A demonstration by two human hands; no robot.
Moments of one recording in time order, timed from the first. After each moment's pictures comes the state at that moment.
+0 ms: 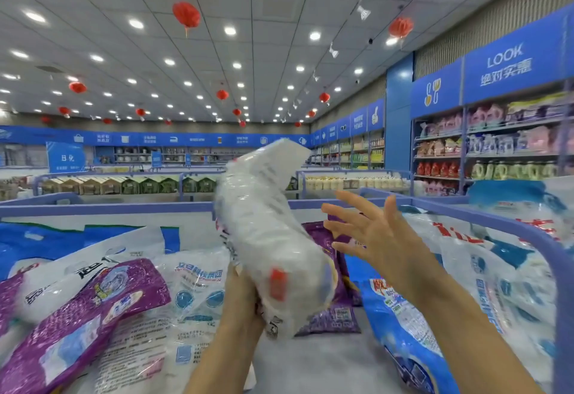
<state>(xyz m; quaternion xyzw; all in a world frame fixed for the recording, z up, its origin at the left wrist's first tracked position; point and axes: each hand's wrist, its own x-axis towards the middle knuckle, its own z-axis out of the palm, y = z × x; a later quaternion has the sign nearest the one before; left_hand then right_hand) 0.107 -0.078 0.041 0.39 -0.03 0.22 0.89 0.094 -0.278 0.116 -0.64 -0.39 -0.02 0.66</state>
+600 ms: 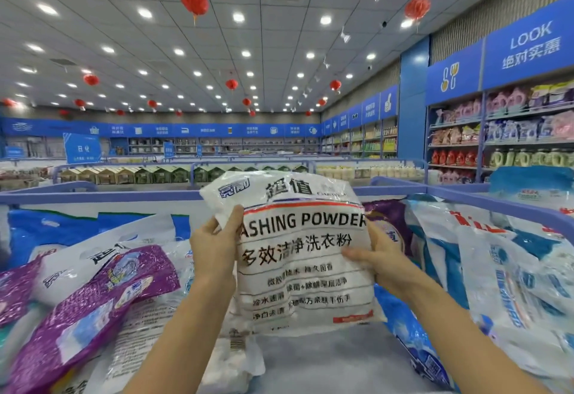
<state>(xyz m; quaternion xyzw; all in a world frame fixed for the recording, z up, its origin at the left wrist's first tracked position) 0.088 -0.045 0.090 0.53 0.08 0.34 0.77 0.187 -0.275 0.051 -0.64 -0.30 0.03 0.71</state>
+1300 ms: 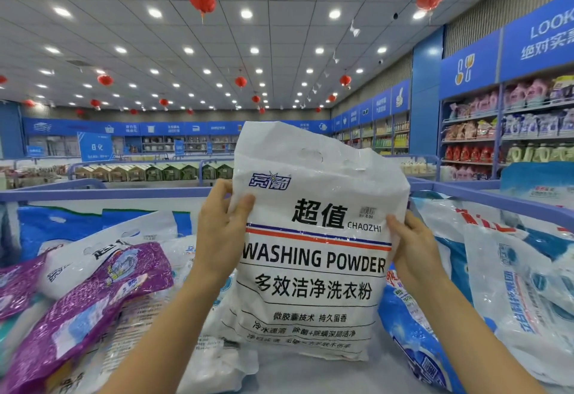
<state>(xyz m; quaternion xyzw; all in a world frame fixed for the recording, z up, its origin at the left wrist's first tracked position) 0.077 -0.056 0.104 0.71 -0.10 0.48 0.51 0.188 -0.295 0.059 -0.46 -0.20 -0.12 0.85</state>
